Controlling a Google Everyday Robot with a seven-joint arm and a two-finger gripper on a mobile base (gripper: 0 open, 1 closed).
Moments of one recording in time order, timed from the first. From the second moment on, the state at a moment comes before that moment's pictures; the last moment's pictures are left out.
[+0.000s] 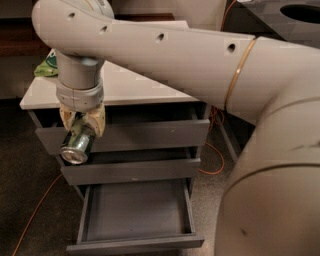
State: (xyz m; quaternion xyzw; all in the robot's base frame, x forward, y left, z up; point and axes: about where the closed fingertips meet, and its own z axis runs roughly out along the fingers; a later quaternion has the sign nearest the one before) arm 0.530 0.179 0.840 -0.99 0.05 -0.02 0.13
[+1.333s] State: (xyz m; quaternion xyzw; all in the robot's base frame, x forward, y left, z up) arm 0.527 0.142 0.745 -0.99 0.06 -0.01 0.10
